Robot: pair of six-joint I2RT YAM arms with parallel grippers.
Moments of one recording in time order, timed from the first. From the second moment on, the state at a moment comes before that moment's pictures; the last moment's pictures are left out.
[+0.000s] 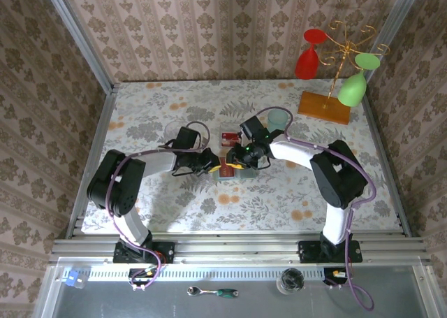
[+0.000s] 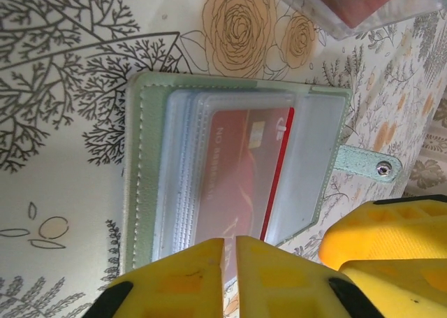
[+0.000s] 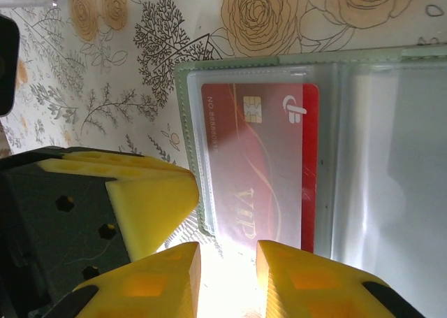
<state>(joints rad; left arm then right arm) -0.50 1.72 0.85 -0.09 0.60 -0.88 0.57 1.87 1.20 -0.38 -0.46 0.79</state>
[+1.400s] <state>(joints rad) -0.49 1.75 0.85 -0.10 0.58 -0.84 0.57 1.96 1.25 -0.41 -0.45 0.78</state>
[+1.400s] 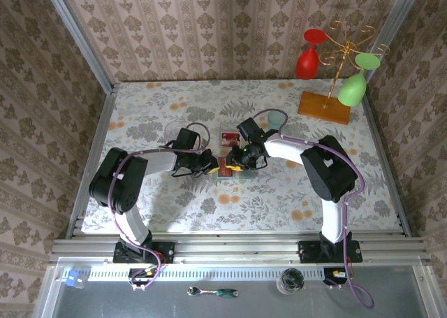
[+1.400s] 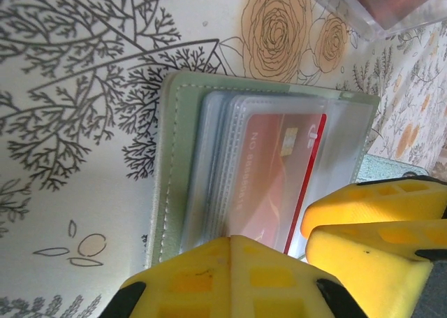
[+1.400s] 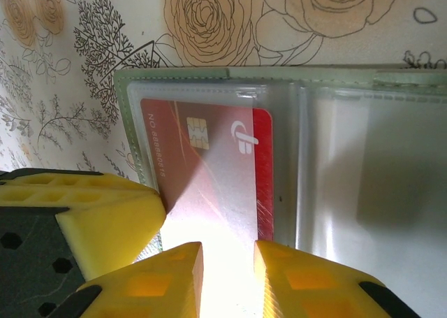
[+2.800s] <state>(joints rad) -0.48 1.74 0.84 -0.11 0.55 -0.82 0.57 2.00 1.28 -0.41 -0.45 0.75</state>
